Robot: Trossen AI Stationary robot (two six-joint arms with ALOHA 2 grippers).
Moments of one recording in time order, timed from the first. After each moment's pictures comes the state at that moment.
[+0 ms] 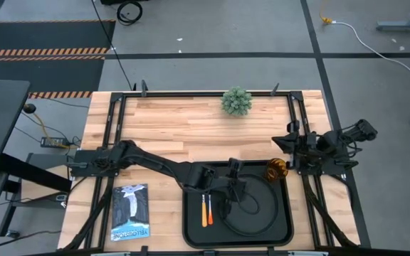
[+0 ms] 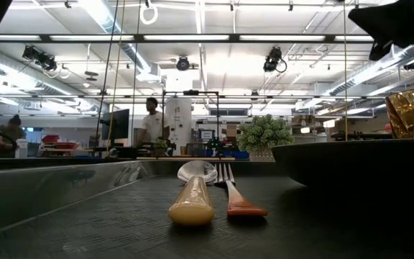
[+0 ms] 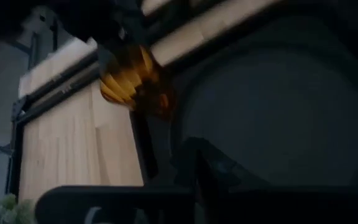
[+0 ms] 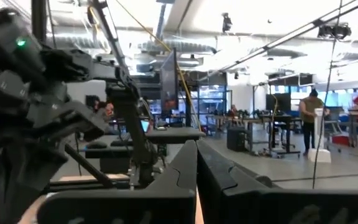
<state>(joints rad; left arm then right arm) -0.33 2.22 2.18 -0.70 -0.37 0.27 0.40 0.01 0.02 0.40 0.53 -0.23</state>
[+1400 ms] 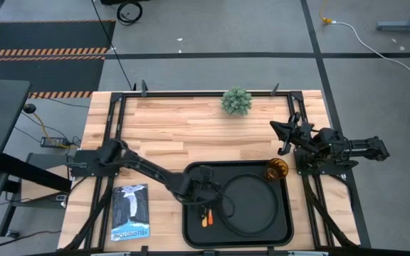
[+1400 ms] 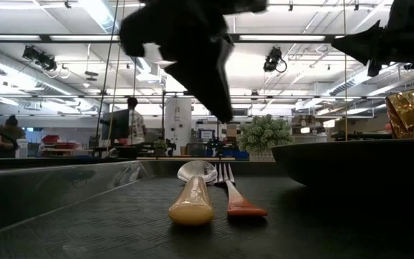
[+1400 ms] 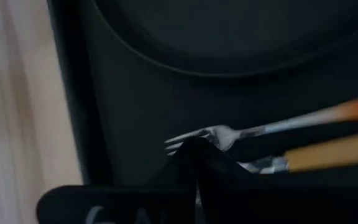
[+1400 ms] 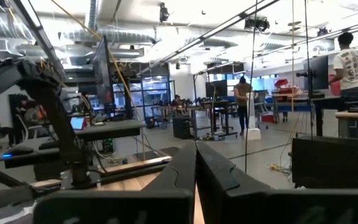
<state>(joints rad) -0.39 2.10 1.67 -0.74 -0.38 -0.03 0.02 0.01 0.01 0.34 0.45 -0.09</state>
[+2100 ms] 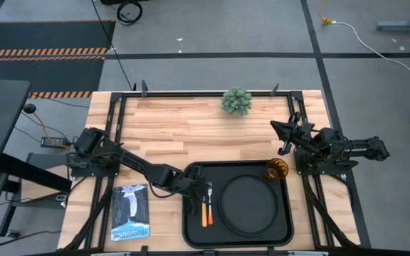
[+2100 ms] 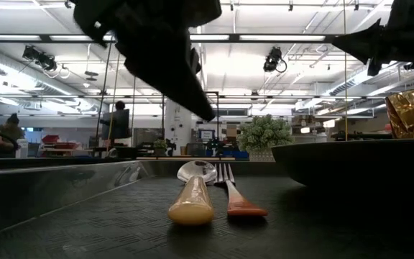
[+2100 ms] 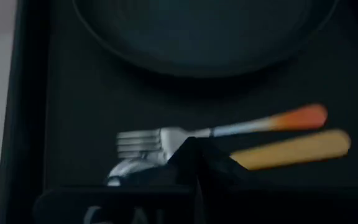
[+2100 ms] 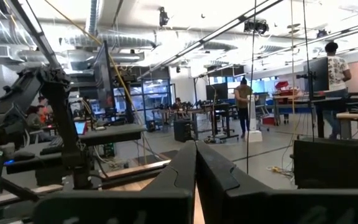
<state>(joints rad) -0.38 1.84 1.17 -0.19 -0.19 -0.15 0.02 0.01 0.01 0.35 0.45 -0.08</state>
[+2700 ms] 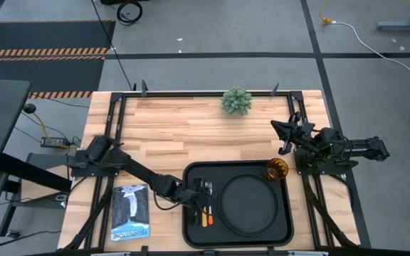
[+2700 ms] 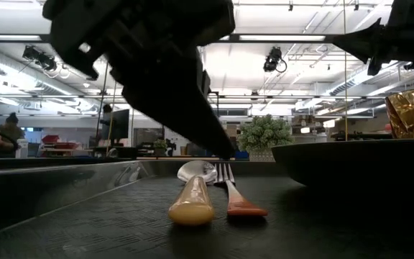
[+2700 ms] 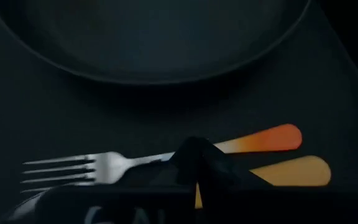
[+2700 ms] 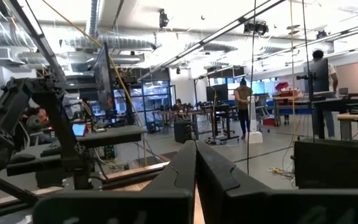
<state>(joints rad) -0.44 1.97 1.17 0.01 -0.19 -0.22 0.02 0.01 0.01 0.37 0.45 -0.08</state>
